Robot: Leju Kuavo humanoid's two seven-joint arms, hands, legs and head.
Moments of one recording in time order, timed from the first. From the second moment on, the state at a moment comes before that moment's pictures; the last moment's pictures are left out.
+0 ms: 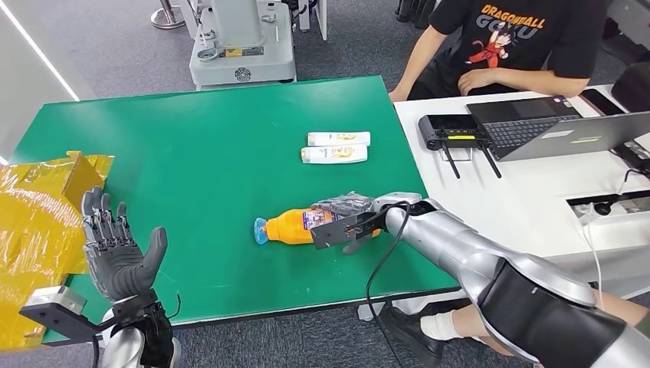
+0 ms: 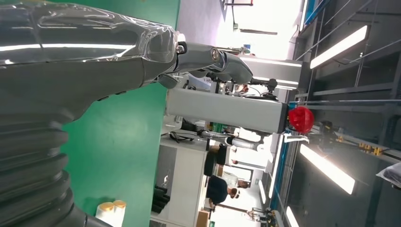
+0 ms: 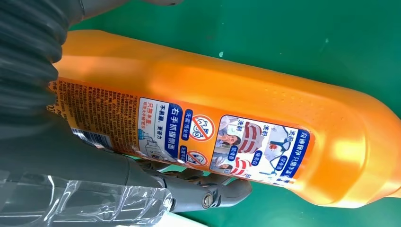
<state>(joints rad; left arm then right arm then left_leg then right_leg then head) -0.11 -0.27 -0.18 -1.48 0.12 0.07 -0.70 -0.94 -0.16 1.09 -0.35 0.35 0.33 -0.27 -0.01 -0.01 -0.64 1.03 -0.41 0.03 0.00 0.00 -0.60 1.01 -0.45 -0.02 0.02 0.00</state>
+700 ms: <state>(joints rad) -0.11 -0.27 -0.18 -1.48 0.12 0.09 -0.70 -0.93 -0.16 1.09 -0.37 0.31 0.23 -0.28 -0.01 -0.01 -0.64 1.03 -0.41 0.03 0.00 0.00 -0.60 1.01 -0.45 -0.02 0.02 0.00</state>
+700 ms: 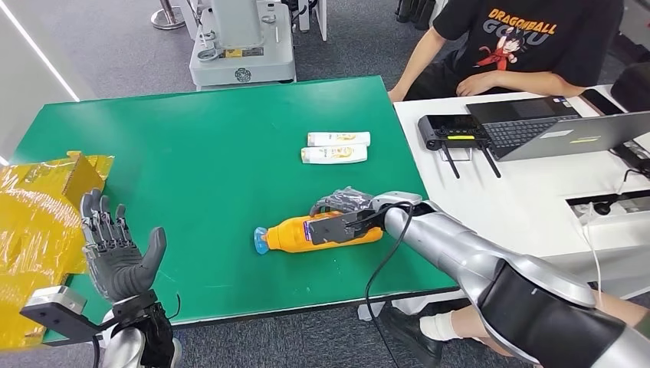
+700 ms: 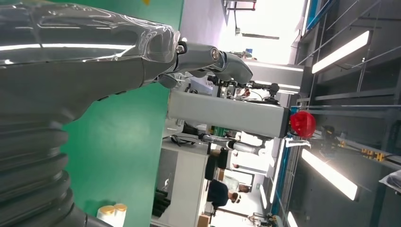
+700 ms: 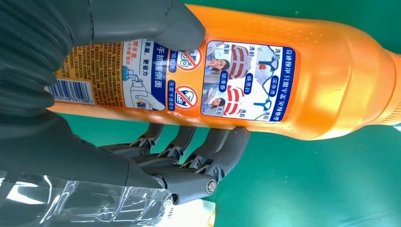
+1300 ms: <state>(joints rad) -0.11 -0.27 -0.18 -1.46 0.13 0.09 -0.70 -0.89 -0.17 1.05 -0.37 0.28 0.16 -0.28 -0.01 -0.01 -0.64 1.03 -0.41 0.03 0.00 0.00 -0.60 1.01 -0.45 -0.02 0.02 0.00</state>
